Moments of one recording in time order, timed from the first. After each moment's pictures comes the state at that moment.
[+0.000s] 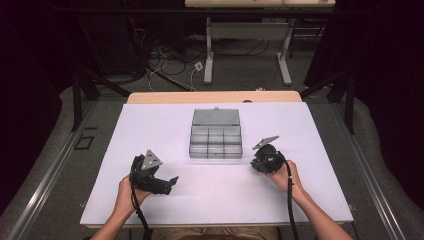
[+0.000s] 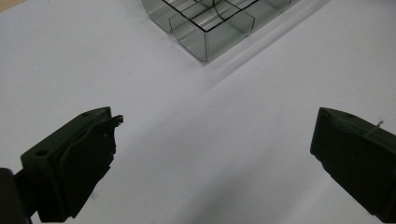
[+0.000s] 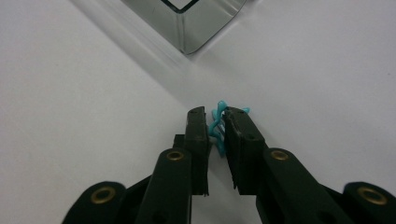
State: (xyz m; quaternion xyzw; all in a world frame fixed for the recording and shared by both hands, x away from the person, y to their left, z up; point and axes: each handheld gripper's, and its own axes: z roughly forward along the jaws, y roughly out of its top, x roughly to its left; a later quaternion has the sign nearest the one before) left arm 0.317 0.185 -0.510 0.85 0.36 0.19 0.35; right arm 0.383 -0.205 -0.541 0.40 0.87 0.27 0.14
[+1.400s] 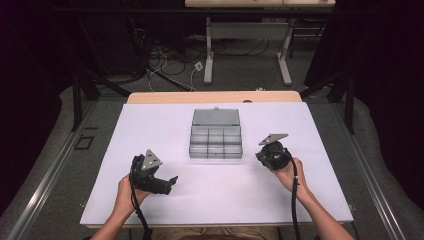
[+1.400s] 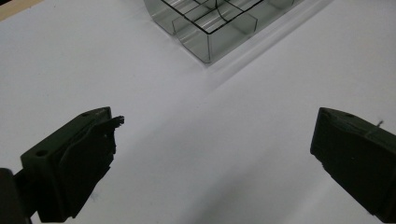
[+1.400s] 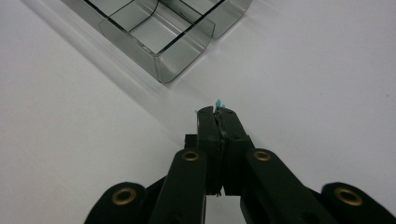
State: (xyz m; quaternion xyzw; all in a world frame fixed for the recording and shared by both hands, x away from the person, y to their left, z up) left arm 0.317 0.185 -0.509 0.85 0.35 0.20 0.35; right arm 0.377 -0.215 -0.518 0.40 0.84 0.30 0.19
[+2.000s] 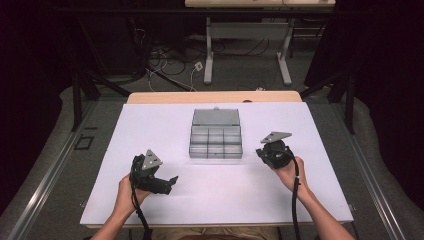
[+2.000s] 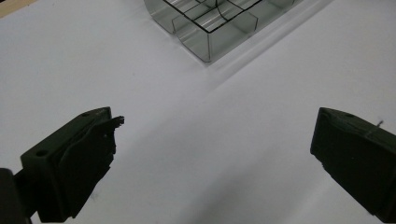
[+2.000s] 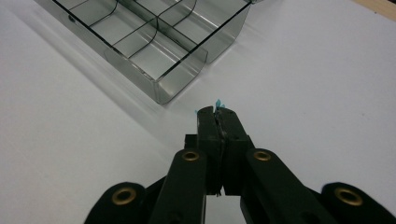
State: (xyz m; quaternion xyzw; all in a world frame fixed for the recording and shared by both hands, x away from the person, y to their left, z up) left arm 0.318 0.185 -0.509 0.85 0.35 0.20 0.34; right arm 0.373 -0.217 -0.507 0.40 0.83 0.32 0.22
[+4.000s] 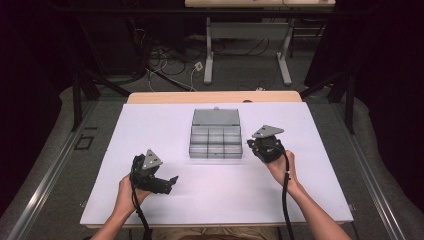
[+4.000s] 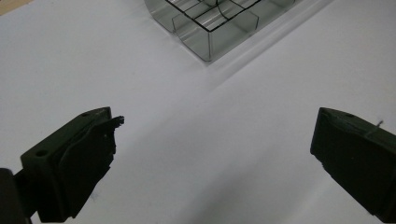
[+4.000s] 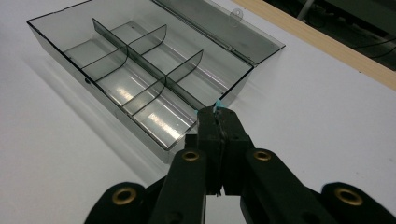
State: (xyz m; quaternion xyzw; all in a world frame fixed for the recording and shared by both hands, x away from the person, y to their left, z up) left arm 0.318 0.184 -0.511 0.84 0.36 0.20 0.35; right arm 0.384 -0.190 -0.494 0.37 0.82 0.36 0.26
